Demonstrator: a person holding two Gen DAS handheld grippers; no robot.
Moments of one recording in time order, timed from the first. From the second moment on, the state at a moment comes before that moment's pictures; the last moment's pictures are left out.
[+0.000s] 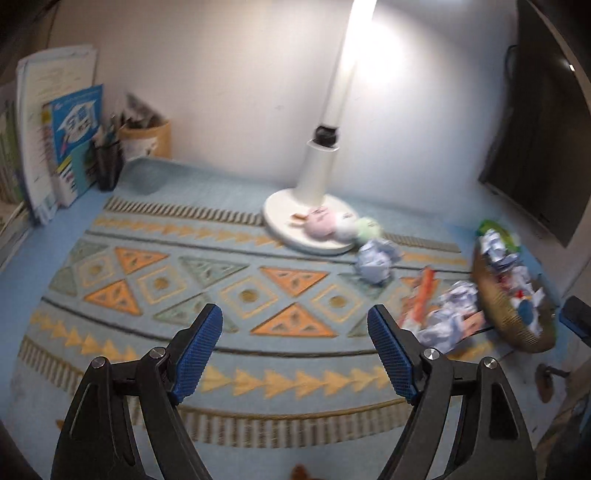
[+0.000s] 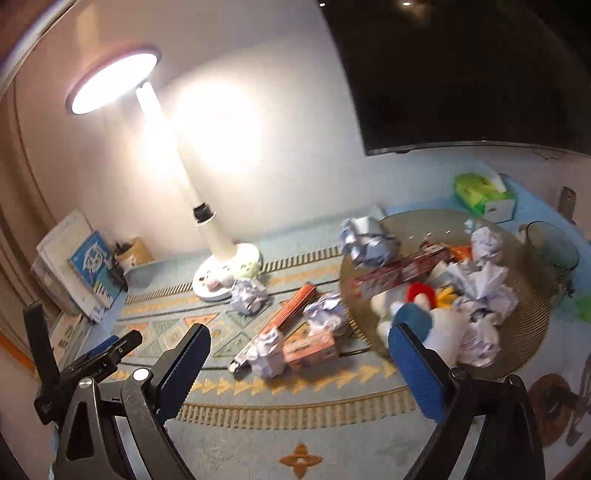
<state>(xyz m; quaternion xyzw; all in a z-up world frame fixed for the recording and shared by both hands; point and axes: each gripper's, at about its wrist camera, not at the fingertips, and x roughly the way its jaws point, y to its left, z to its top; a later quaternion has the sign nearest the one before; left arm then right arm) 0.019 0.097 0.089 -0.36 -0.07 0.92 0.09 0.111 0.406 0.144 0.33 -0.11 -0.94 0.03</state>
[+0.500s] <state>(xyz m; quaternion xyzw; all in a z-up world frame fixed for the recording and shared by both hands) 0.012 0.080 0.026 -0.43 -0.04 0.90 0.07 0.075 0.377 0.047 0.42 -0.07 -0.91 -0.01</state>
